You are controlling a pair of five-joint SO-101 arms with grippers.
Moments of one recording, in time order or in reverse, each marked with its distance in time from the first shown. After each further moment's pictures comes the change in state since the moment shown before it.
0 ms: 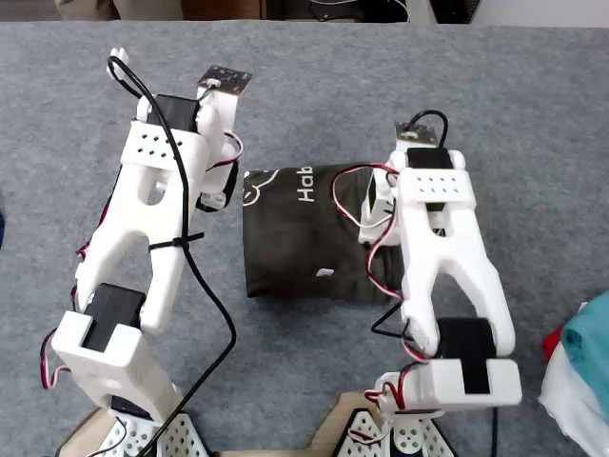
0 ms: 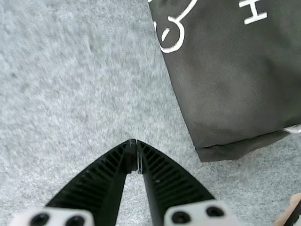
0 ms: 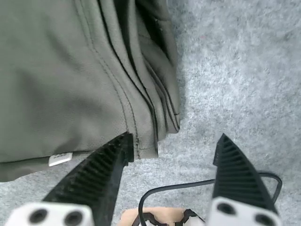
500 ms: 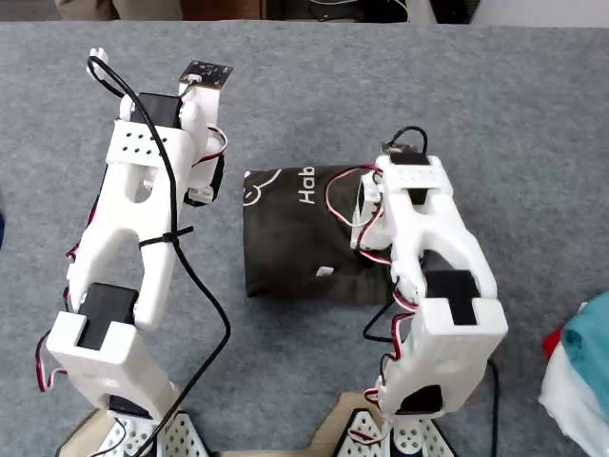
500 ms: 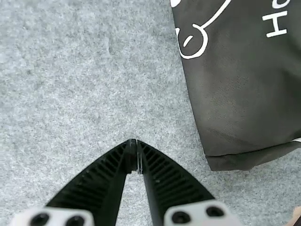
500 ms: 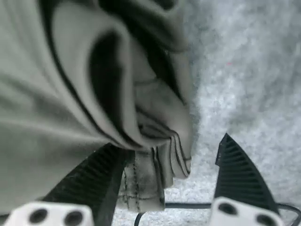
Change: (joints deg) left arm -3.3 0.0 0.1 -1.5 0.0; right arm -0.1 18.5 -2.9 -7.7 0.0
